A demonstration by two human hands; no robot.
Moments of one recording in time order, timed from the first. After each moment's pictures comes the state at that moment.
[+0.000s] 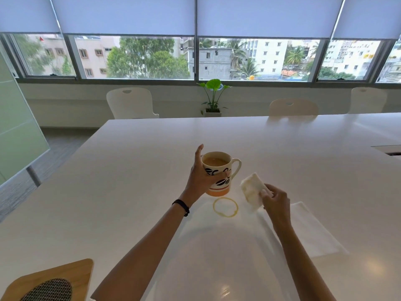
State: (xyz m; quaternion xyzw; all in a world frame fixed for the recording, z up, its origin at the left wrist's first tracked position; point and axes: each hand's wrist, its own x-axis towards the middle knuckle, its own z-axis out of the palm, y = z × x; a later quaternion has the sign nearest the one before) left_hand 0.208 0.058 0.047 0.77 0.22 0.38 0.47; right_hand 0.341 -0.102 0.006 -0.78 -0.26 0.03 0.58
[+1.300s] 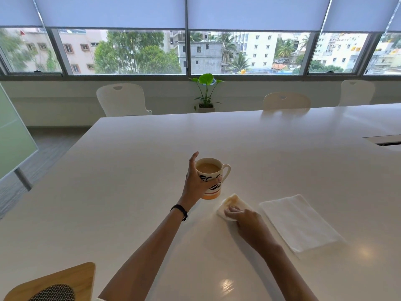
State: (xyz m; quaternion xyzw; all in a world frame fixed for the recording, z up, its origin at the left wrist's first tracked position) left_hand 0.201 0.073 0.009 0.77 0.24 0.38 0.46; right_hand 0.290 -0.098 -0.041 -0.79 -0.58 -0.01 0.20
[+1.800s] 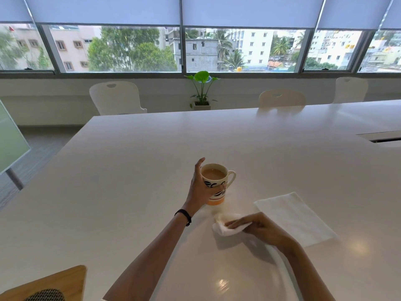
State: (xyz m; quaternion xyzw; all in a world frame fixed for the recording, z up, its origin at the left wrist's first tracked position) left_hand 0.222 0.058 -0.015 0.77 0.22 0.35 0.49; right_hand 0.320 -0.137 -0.027 -0.61 -0.55 0.35 0.44
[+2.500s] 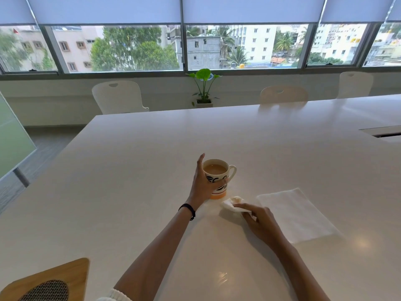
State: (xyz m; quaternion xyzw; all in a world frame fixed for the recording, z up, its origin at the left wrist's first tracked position) left_hand 0.229 0.050 -0.014 0.78 0.25 0.34 0.47; right_hand 0.312 -0.137 -0.045 -0.78 -0.49 0.05 0.39
